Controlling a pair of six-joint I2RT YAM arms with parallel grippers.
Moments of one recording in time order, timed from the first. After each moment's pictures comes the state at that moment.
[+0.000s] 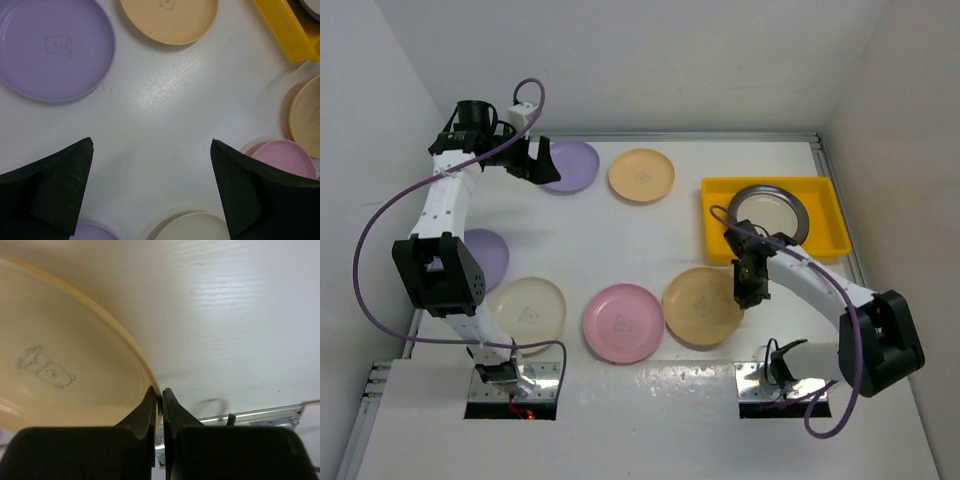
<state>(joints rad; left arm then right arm) 0.10 1.73 1.71 -0.83 0.70 0.37 0.36 1.31 0.68 -0.86 0.14 0.52</state>
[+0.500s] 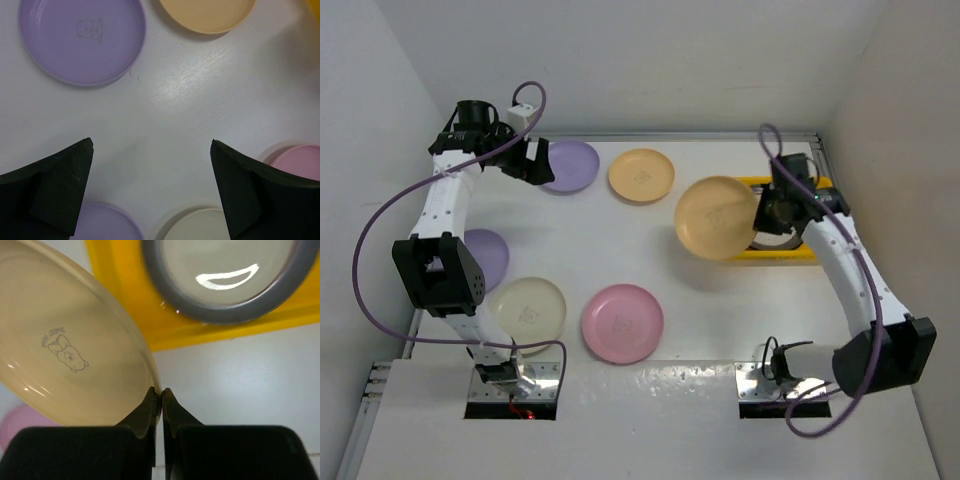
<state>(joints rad) 0.10 1.73 1.71 -0.83 0.59 0.39 0.23 1.27 1.18 -0.90 0.14 0.41</state>
